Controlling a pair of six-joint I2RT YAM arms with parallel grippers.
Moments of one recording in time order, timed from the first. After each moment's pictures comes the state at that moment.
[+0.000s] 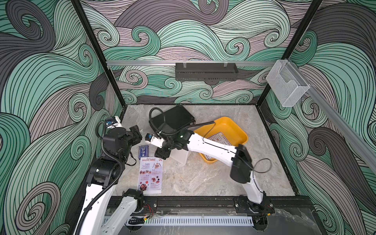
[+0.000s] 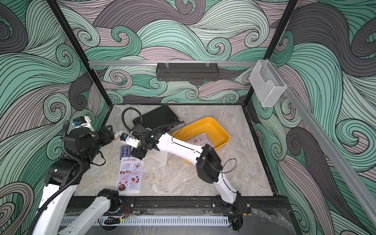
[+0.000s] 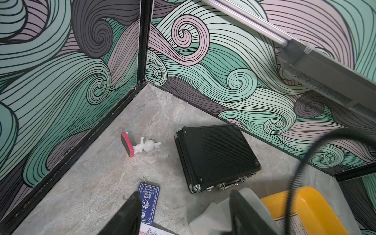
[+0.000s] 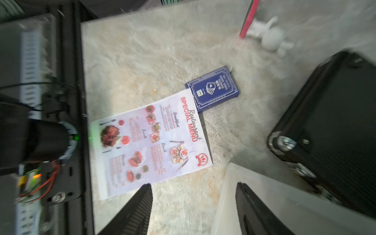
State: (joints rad) left arm -0.17 0.75 1.14 -0.81 -0.30 -0.50; right arm 1.09 2.01 1.92 -0.74 -0.17 -0.22
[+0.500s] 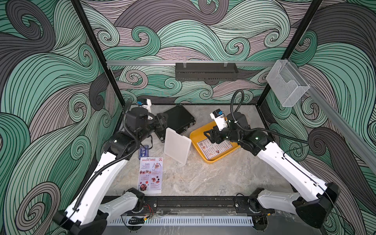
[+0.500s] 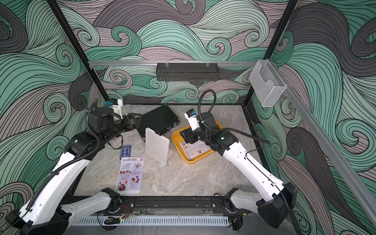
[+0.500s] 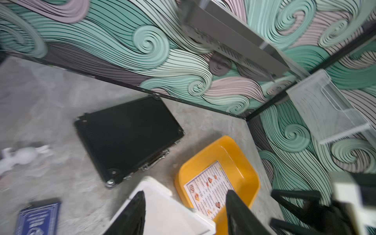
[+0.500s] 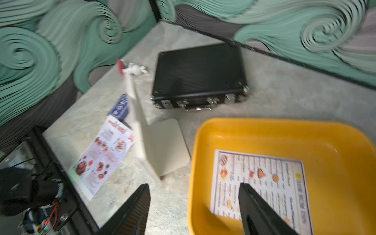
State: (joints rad) left arm -0.49 1.11 1.39 -0.71 -0.07 -0.58; right arm 0.57 1.25 1.22 -0.66 -0.14 0.12
